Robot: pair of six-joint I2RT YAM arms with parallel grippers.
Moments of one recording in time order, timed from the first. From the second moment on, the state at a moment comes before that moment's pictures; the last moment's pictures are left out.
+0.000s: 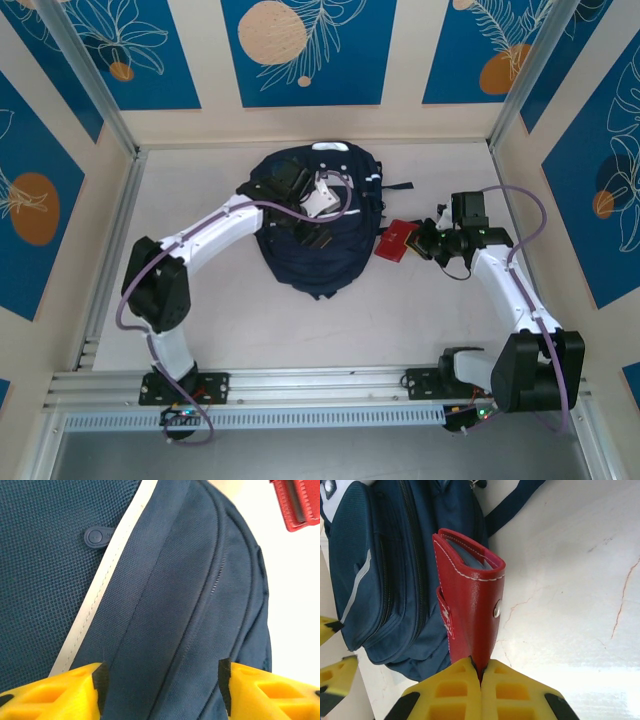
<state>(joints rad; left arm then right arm) -0.66 1.82 1.55 -0.77 0.24 0.29 0.01 1.19 0.89 -0.71 -0.48 0.65</state>
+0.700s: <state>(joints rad) -0.67 1.83 1.58 -0.74 0.17 0.32 0.01 1.14 0.89 -0.71 -0.55 0.67</state>
